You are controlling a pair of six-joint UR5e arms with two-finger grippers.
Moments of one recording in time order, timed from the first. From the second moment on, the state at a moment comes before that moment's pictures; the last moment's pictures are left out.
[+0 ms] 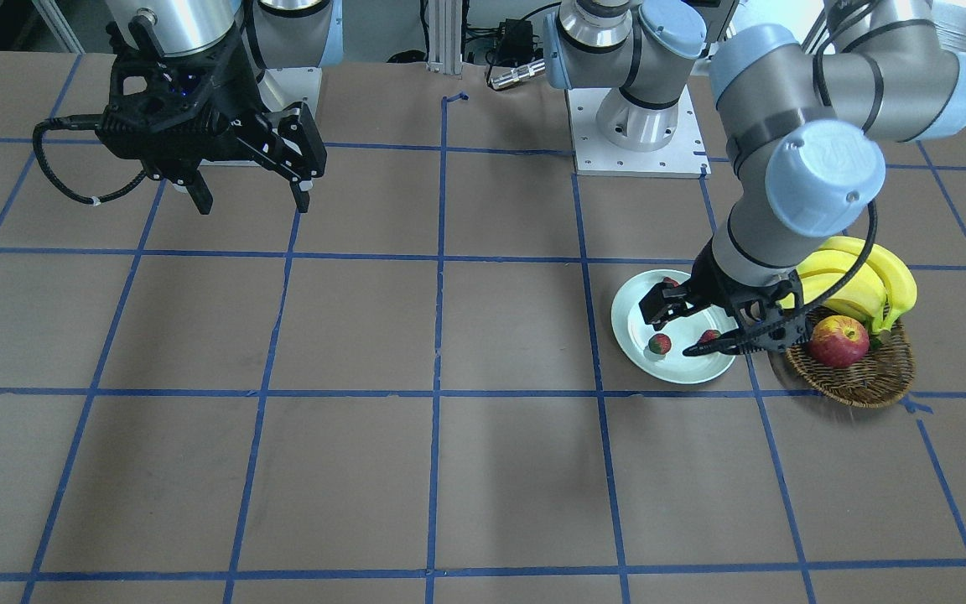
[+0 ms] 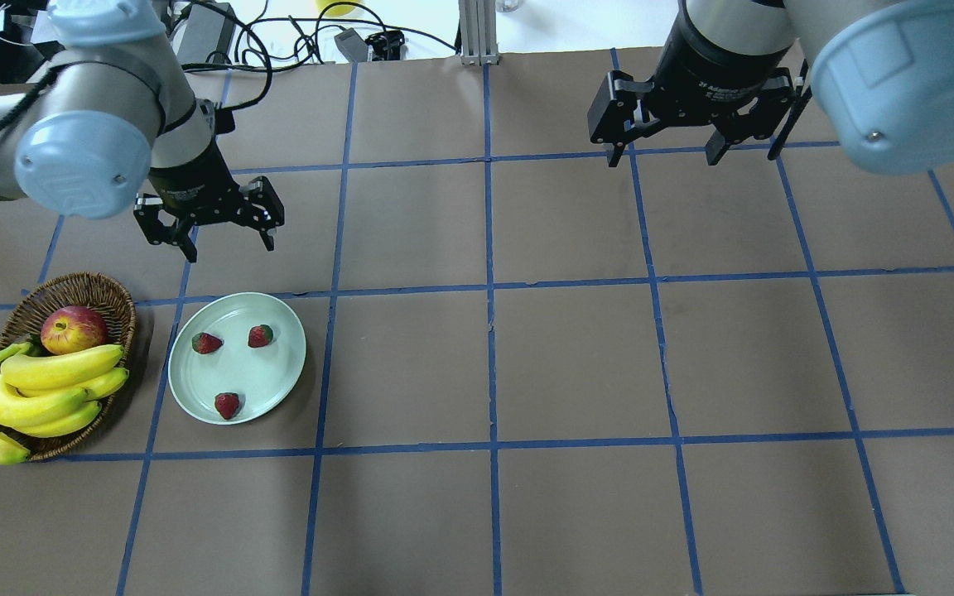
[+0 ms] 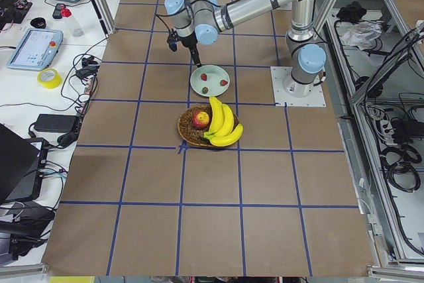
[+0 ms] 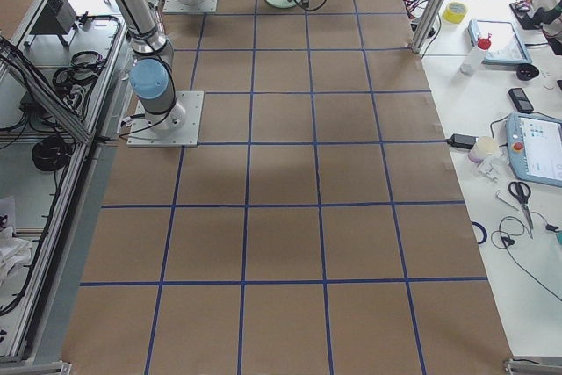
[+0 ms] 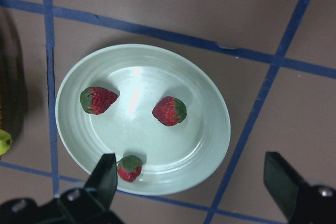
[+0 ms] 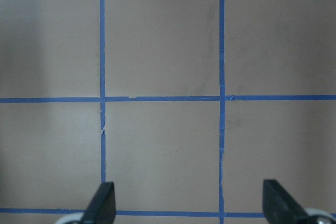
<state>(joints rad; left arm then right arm) -1.49 -1.74 -1.67 -1.40 1.65 -0.11 1.69 -1.57 1.53 -1.66 -1.53 0.12</state>
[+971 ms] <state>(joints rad) -1.56 -1.53 -1.64 -1.53 1.60 -0.03 1.69 -1.56 1.53 -1.67 -1.54 0.12</state>
